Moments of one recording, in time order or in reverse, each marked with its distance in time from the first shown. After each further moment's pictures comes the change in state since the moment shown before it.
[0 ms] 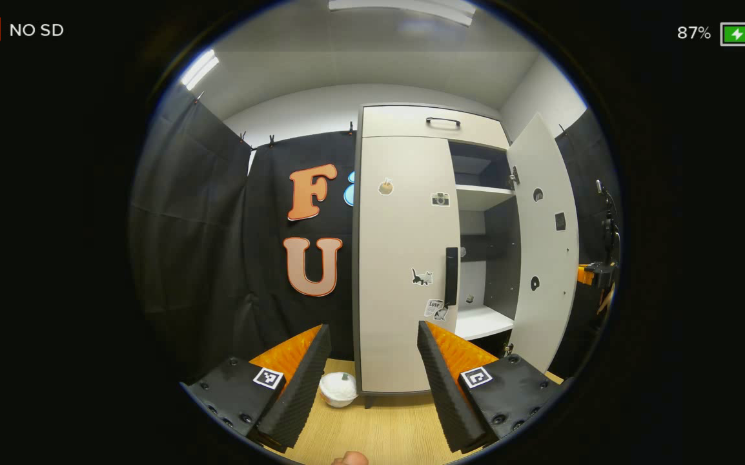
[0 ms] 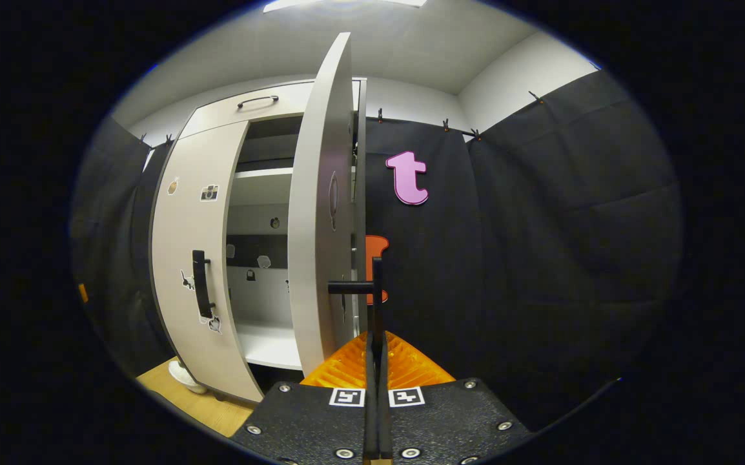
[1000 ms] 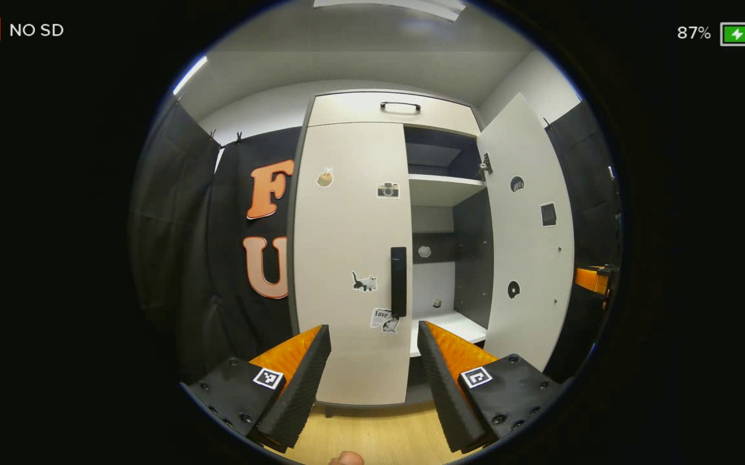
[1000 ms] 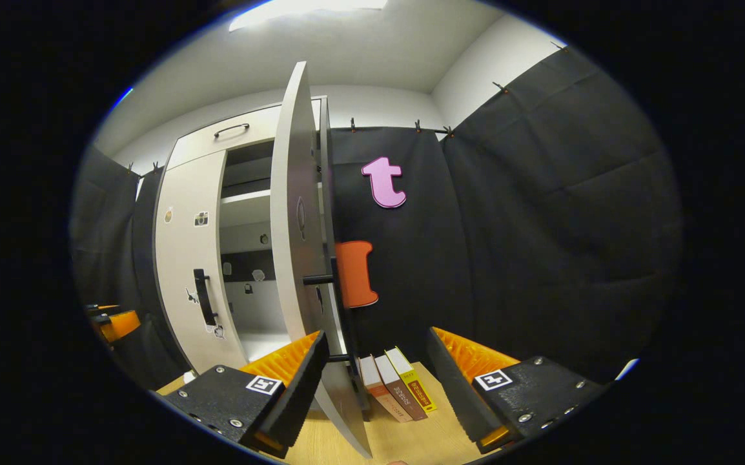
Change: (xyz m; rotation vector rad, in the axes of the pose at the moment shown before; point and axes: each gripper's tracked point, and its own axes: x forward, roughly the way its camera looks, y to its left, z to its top) left arm 0.071 -0.111 -0.006 -0.004 -0.003 -0.121; right arm -0.054 -0.048 0.001 0.092 -0.024 -0.029
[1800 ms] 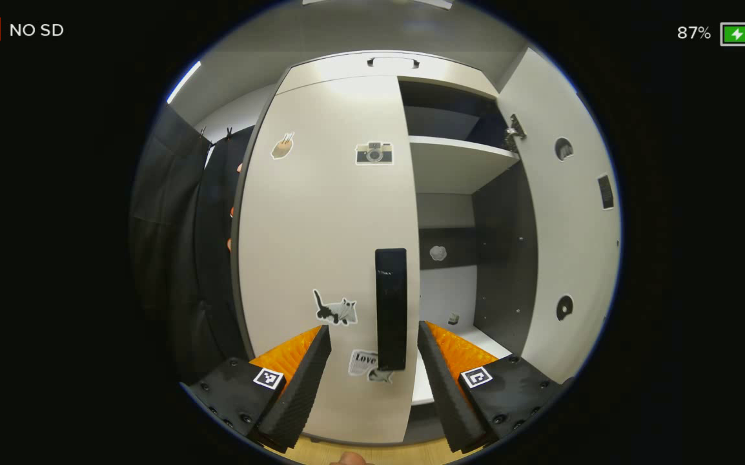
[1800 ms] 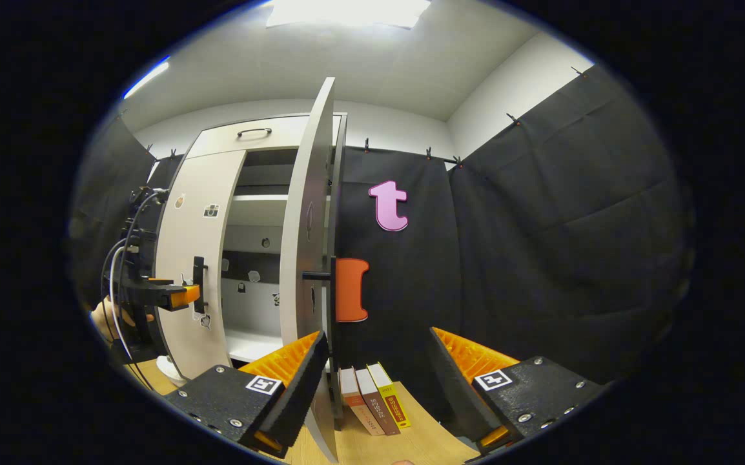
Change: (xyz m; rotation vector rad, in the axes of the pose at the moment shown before) left arm 0.173 -0.018 -0.011 0.004 -0.013 0.068; right arm -0.016 -0.011 0.002 -0.133 -0.134 0.005
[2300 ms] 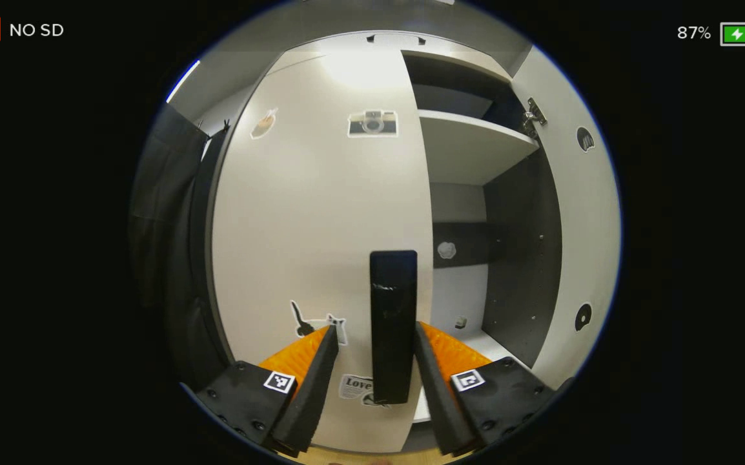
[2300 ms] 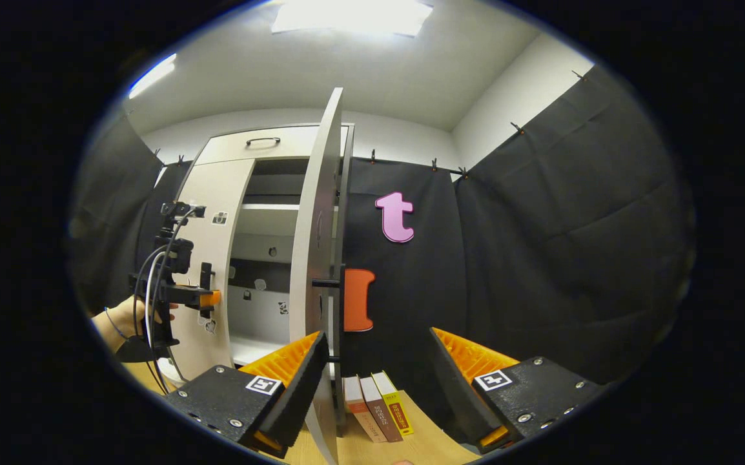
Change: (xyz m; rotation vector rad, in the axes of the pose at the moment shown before) left arm 0.041 -0.010 -0.007 -0.013 0.037 -0.027; right arm 0.001 0.009 0.000 -0.001 -0.045 0.027
